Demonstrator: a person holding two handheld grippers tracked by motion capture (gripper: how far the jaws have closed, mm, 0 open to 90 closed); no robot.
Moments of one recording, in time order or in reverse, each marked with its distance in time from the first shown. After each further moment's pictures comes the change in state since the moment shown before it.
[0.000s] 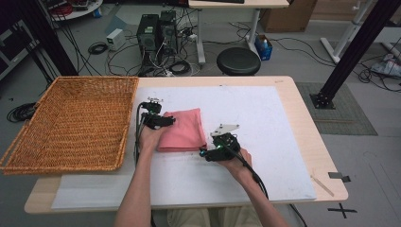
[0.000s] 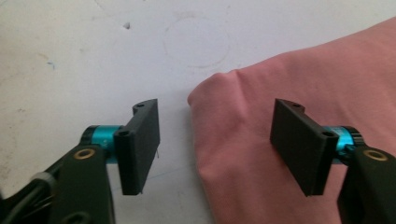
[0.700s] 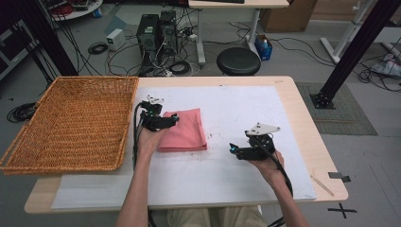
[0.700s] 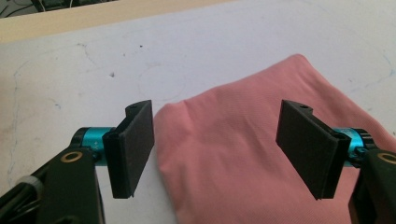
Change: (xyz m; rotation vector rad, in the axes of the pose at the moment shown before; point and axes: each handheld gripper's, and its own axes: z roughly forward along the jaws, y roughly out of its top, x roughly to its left) left arm -0.023 0.000 -0.050 -0.127 -0.050 0.074; right arm -0.054 -0.038 -0.070 -0.079 -0.127 0.047
